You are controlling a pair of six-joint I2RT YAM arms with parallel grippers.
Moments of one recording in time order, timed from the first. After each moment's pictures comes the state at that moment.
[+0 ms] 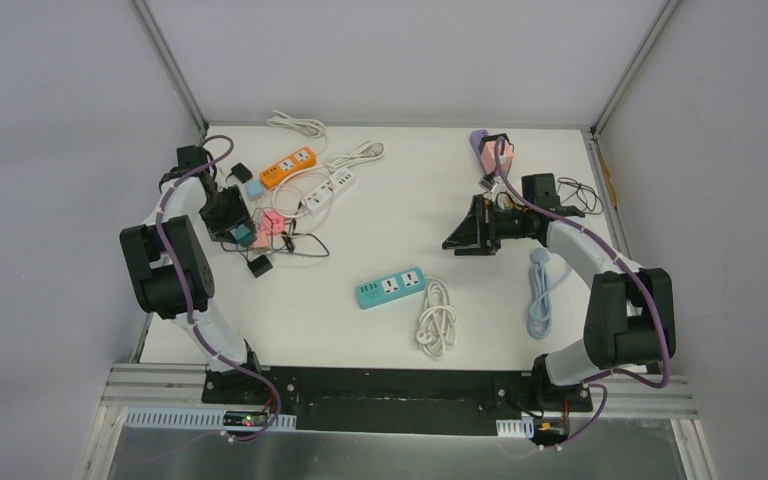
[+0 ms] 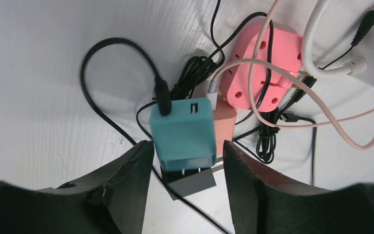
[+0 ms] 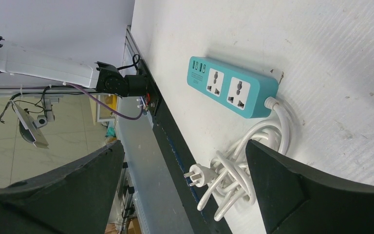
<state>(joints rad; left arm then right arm) 0.29 1.77 1.28 -0.65 0.25 -0.20 0.14 1.49 0.95 -0.45 -1.11 0.22</state>
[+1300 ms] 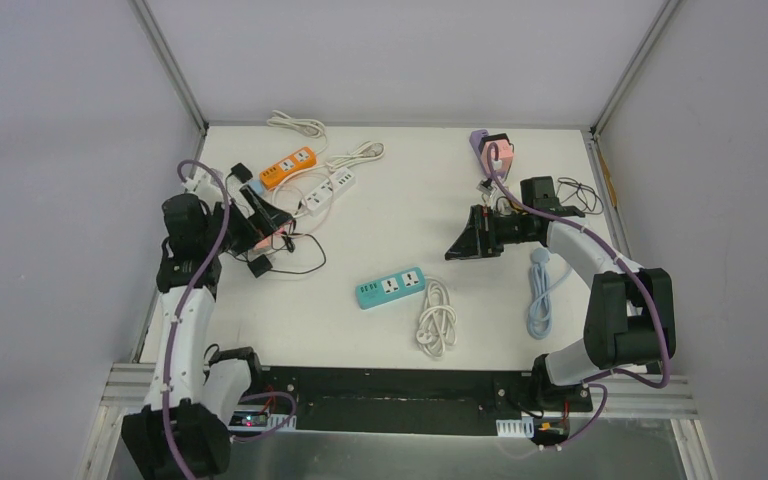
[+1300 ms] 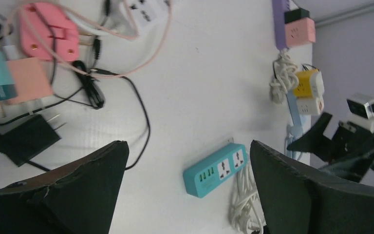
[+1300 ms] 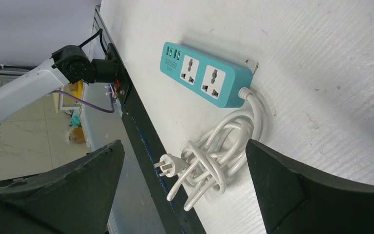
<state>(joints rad) 0.25 0.92 0.73 -0.25 0.61 -0.60 0.14 1.49 0.95 -0.55 -1.05 0.01</state>
